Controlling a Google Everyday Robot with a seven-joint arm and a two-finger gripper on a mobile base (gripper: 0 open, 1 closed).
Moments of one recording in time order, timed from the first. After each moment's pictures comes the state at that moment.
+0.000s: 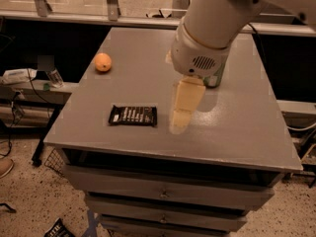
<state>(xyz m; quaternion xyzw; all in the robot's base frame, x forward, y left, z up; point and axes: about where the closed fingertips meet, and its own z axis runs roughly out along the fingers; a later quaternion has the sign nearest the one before) 0.466 -0.031 0.938 -0.71 0.68 0.04 0.17</state>
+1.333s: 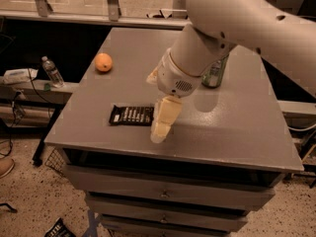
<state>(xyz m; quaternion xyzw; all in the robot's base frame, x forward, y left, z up) 0.495 0.012 0.866 -0.72 0.65 0.14 0.20</state>
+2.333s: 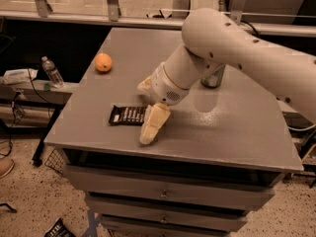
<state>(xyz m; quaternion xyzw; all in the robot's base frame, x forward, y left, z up) 0.526 0.043 0.822 -0.71 0.63 0.20 0.24</state>
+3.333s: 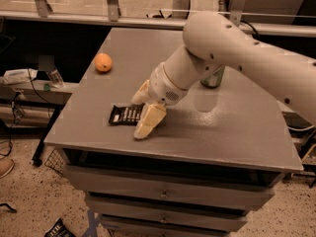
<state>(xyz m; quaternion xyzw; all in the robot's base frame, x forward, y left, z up) 0.530 0.048 0.818 -0.71 0.63 0.20 0.25</state>
